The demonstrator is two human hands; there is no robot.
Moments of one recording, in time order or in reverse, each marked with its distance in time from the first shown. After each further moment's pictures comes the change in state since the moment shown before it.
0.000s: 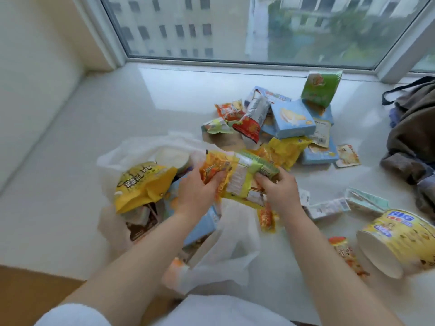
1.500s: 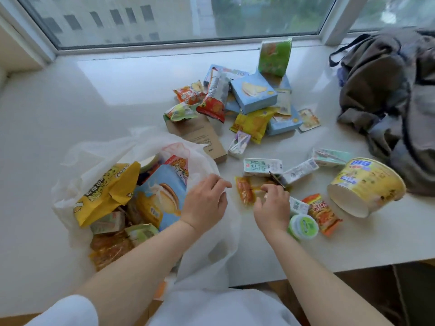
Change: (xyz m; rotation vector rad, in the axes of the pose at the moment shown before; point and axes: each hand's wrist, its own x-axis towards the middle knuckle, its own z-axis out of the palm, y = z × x) left_hand -0.024 -0.043 0.054 0.424 -0.200 0.771; right_hand -0.053 0.106 0.005 -0.660 0.333 0.176
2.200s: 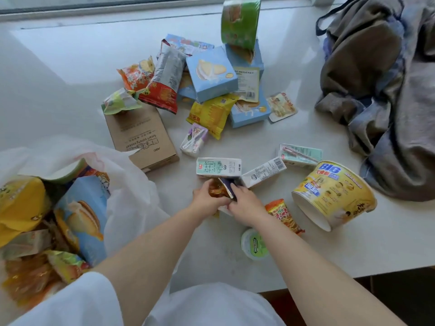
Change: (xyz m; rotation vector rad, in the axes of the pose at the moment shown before) left_hand 0.077 0.048 0.161 -0.693 -0.587 -1.154; right_hand 0.110 0.085 -0.011 -0.156 -0.801 -0.075
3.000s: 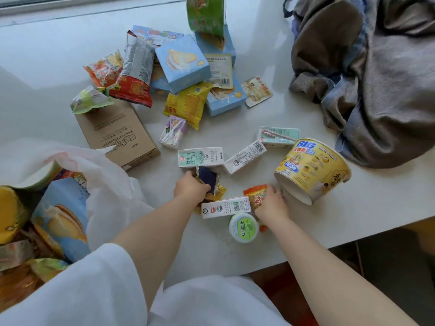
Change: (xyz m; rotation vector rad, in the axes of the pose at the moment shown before) left_hand 0.006 0.014 0.011 0.365 0.229 -0.052; right_hand -0.044 0.074 0.008 0.072 0.267 0.475
